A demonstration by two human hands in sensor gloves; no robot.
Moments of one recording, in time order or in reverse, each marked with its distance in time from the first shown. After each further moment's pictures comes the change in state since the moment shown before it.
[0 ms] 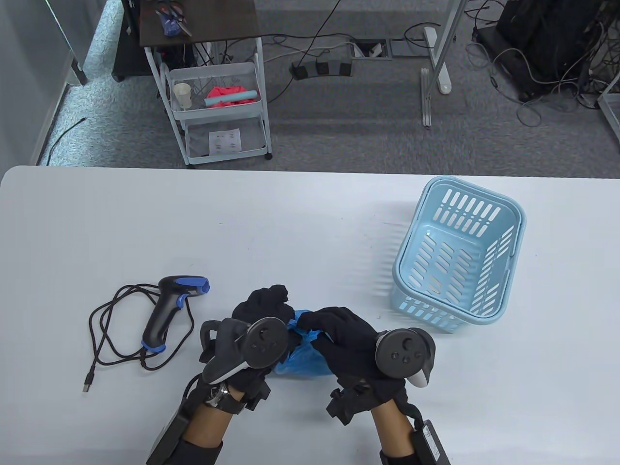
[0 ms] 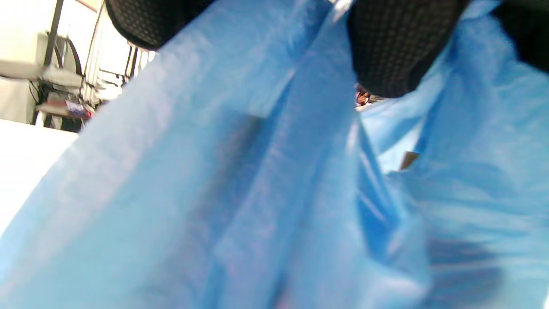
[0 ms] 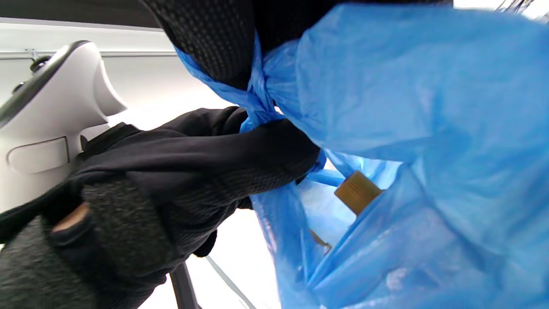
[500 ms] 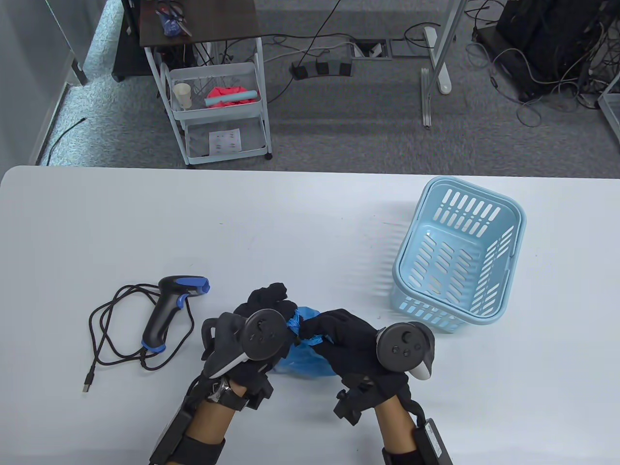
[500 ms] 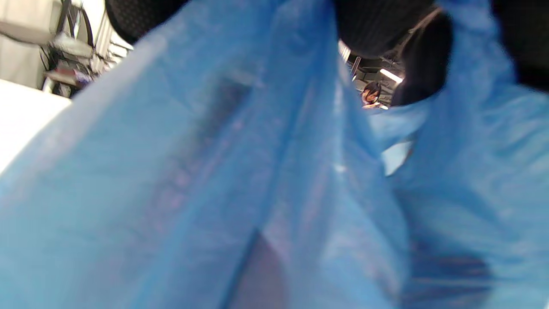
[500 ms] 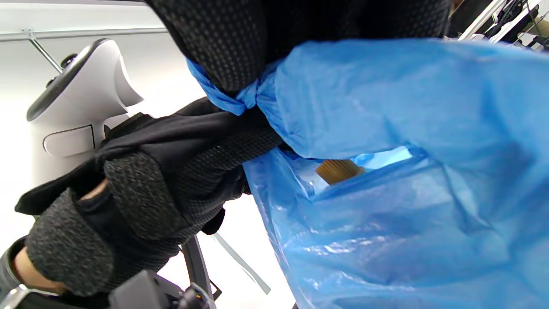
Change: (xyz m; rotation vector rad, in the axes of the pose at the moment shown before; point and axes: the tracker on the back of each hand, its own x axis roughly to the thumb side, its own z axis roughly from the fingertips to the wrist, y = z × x) left_hand -0.009 -0.006 -0.005 -0.070 0.025 0.166; right_hand -0.009 -0.001 -0.002 0.079 -0.001 0.003
